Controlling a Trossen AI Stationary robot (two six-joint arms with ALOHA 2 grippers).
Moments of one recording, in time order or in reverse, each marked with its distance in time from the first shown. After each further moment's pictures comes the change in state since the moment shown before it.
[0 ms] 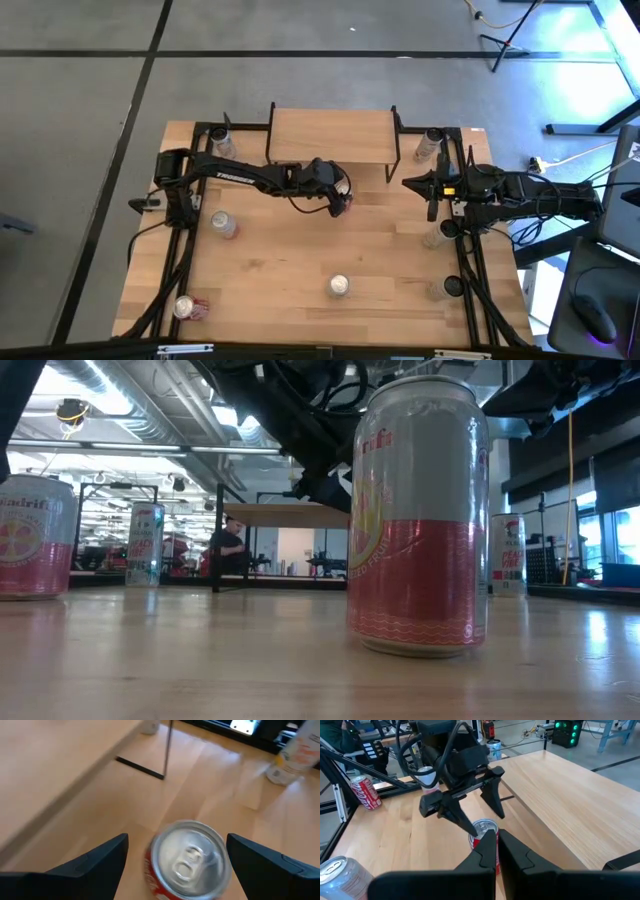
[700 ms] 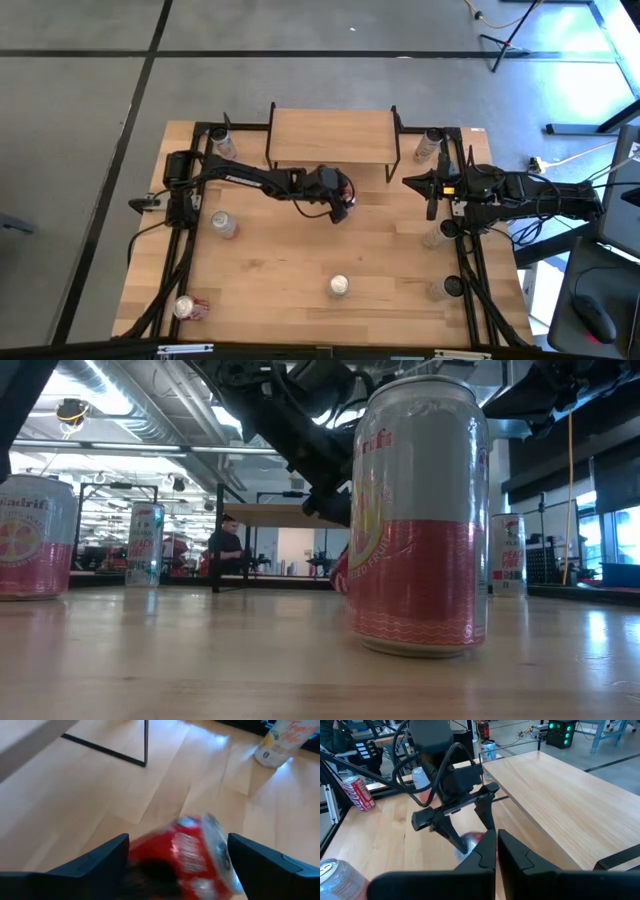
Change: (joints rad) left arm -0.003 0.071 -0.001 0.054 0.082 0.021; right arm 0.000 0.000 0.000 -0.006 0.027 -0.001
